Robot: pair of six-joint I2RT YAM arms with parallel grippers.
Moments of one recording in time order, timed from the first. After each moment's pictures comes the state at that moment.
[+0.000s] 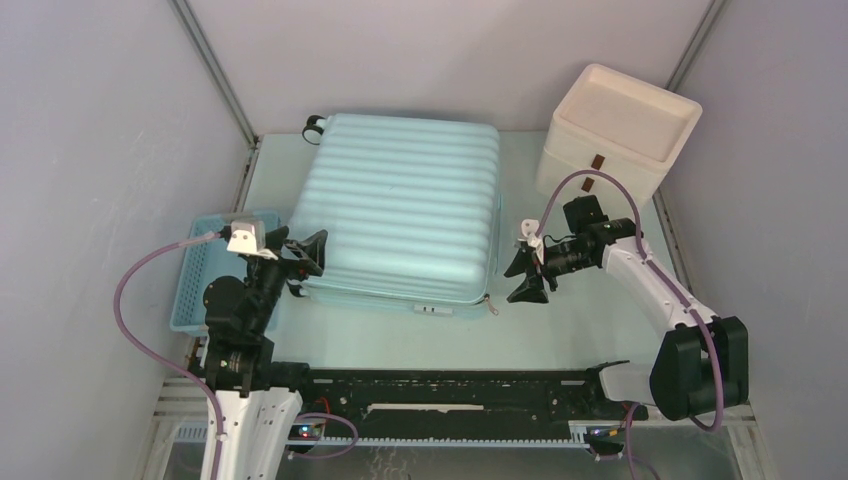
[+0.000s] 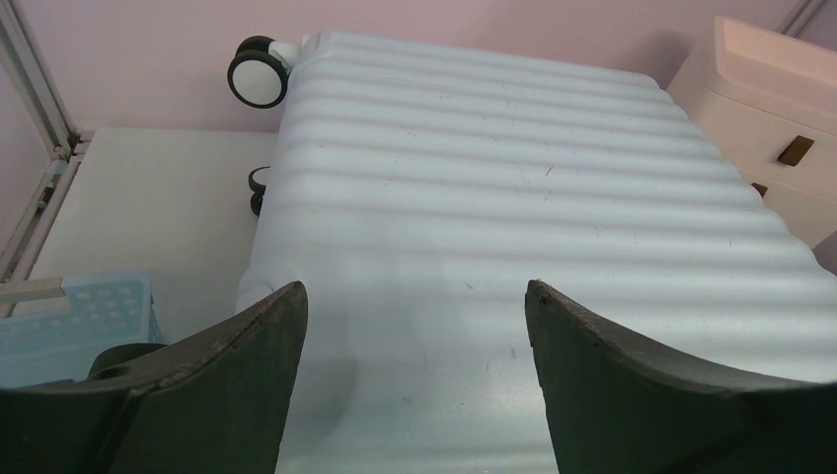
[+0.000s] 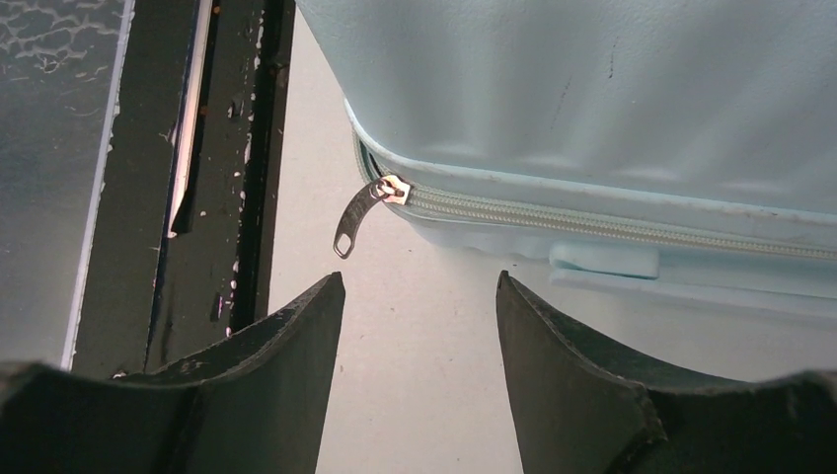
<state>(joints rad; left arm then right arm) -0.03 0.34 0.60 -0.20 0.19 -0.21 0.21 1.30 0.95 -0.94 -1.08 -1.15</state>
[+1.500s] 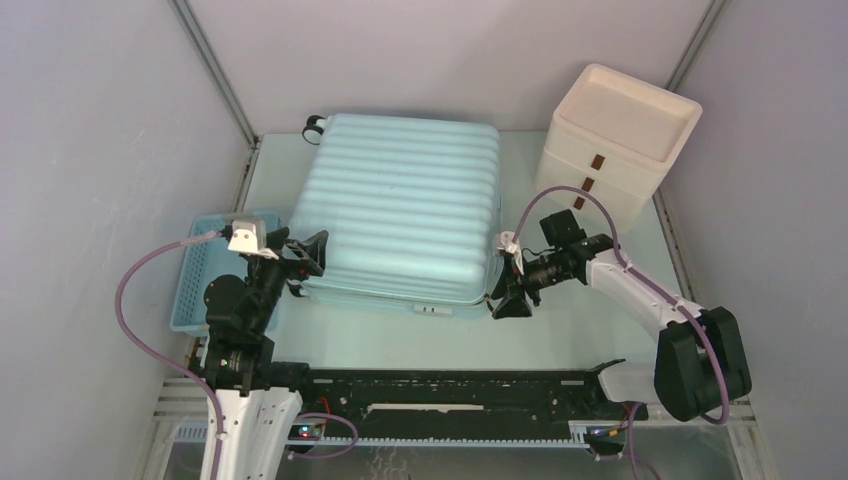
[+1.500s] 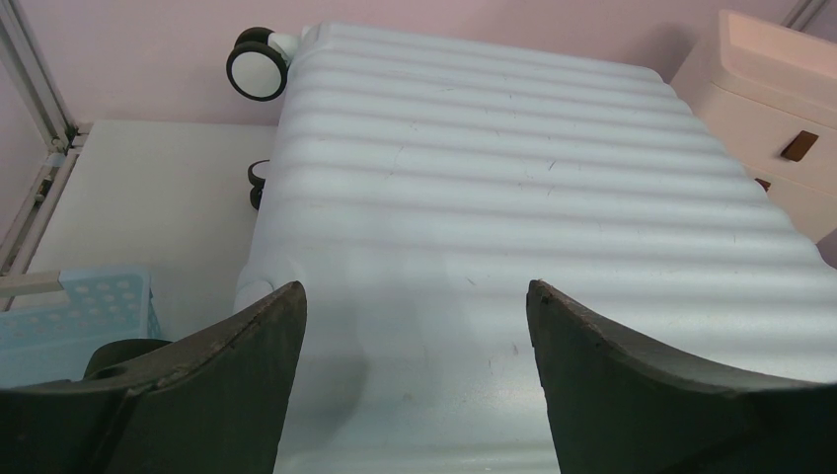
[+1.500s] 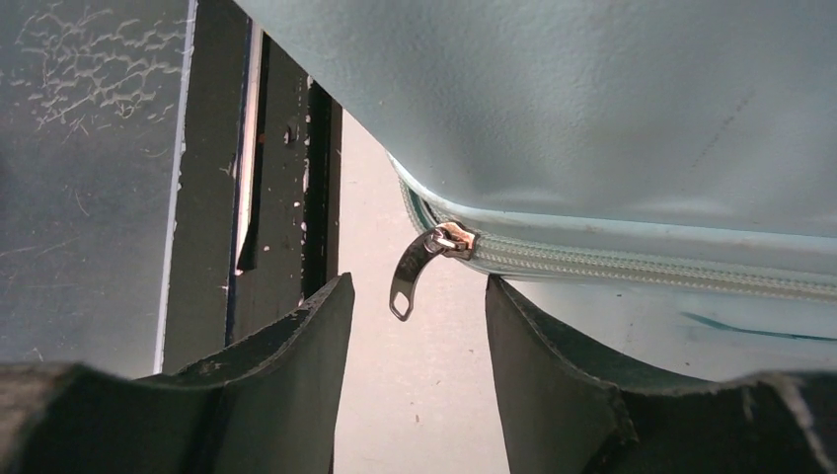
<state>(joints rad) -0.03 0.35 0.60 -0.21 0.19 -0.21 0.36 1.31 0.82 -0.71 -1.07 -0.82</state>
